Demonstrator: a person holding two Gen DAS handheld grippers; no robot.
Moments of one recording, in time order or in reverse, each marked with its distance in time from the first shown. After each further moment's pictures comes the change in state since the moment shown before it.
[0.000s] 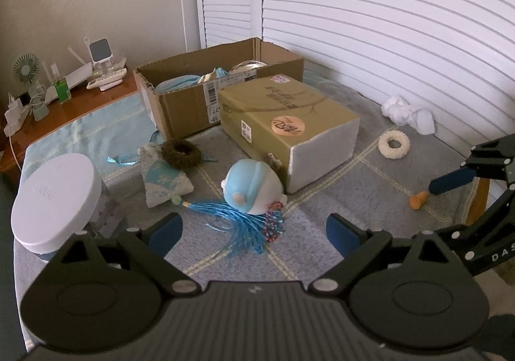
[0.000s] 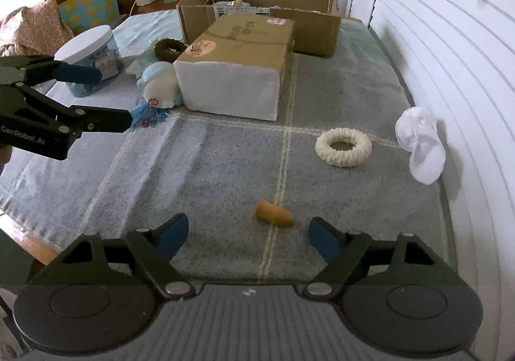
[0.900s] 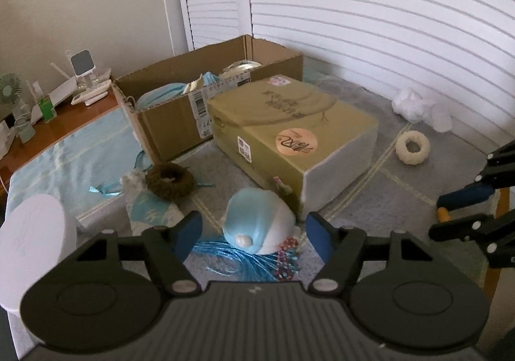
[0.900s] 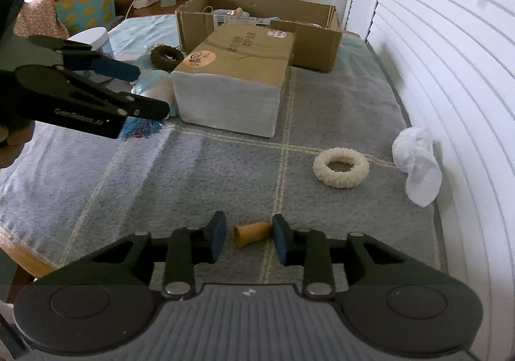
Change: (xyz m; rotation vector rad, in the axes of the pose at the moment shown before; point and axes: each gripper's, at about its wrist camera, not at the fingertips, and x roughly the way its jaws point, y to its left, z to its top) left arm 0.042 0.000 0.021 0.084 0.010 -0.008; right arm 0.005 0.006 0.006 -0.028 -0.033 -0.055
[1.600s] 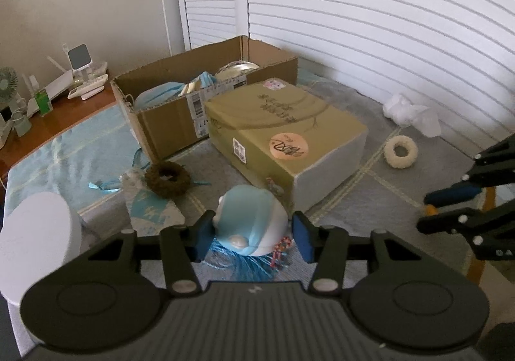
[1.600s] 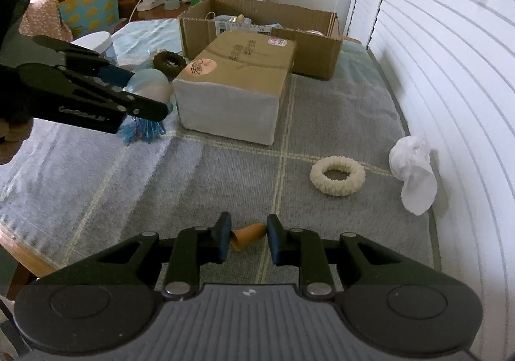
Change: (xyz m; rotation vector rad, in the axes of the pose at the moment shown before) left arm -0.017 0.002 0.006 -0.030 0.023 -0.032; right arm -0.008 -0.002 0.005 -0.015 -0.015 0.012
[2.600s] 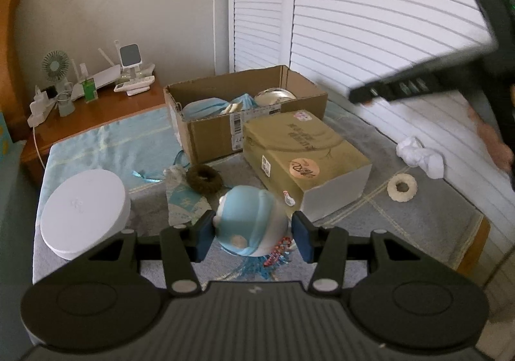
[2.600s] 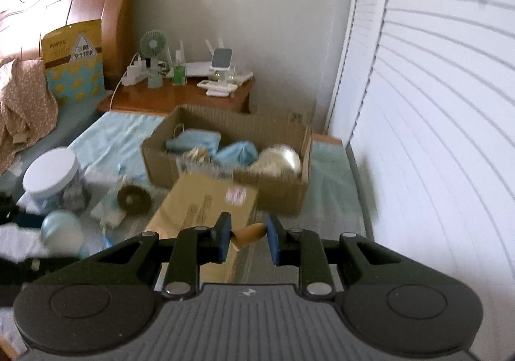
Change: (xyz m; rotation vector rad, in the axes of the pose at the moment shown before) left arm -0.045 0.000 -0.004 -0.161 -0.076 0.109; right arm 0.001 -0.039 0.129 -0.010 -0.232 -0.035
